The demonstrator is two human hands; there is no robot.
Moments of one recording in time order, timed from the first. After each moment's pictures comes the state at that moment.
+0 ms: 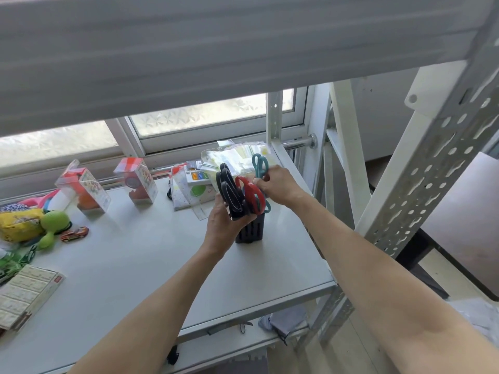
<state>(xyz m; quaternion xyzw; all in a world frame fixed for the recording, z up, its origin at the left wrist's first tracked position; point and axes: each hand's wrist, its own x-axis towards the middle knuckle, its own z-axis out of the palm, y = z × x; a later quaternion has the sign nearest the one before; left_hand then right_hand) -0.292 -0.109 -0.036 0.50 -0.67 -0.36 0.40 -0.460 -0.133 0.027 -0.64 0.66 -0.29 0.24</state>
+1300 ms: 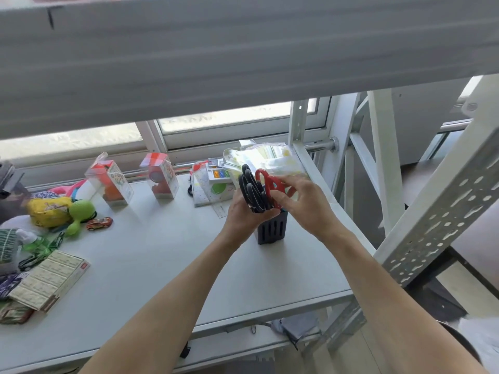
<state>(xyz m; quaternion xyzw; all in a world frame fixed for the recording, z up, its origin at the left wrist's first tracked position) -0.282 -0.123 -0.022 0.47 -0.70 -0.39 0.38 -0.441 -0.074 0.034 -0.69 0.58 -0.41 0.16</state>
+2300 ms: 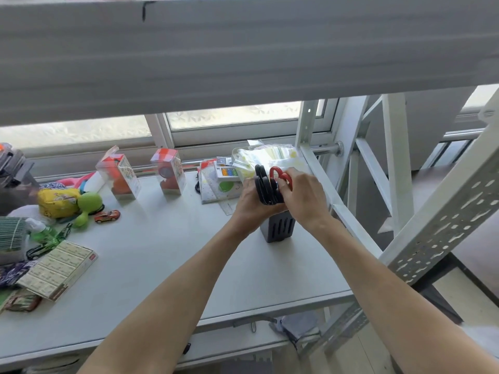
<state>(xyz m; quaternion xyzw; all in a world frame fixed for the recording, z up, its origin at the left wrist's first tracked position) -0.282 -0.138 -0.015 0.44 -0.71 -0.37 0.40 -0.403 -0.087 0.046 -0.65 0.69 -0.32 0.01</state>
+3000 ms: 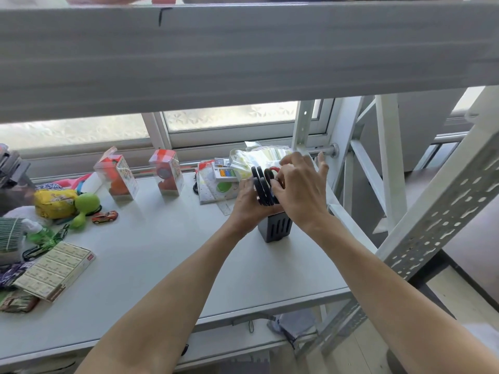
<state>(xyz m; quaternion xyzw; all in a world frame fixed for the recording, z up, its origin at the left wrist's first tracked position) -0.281 -0.144 -0.026 0.45 -0.72 -0.35 0.39 -0.393 -0.076 0.066 -0.67 0.67 -0.27 -0.15</state>
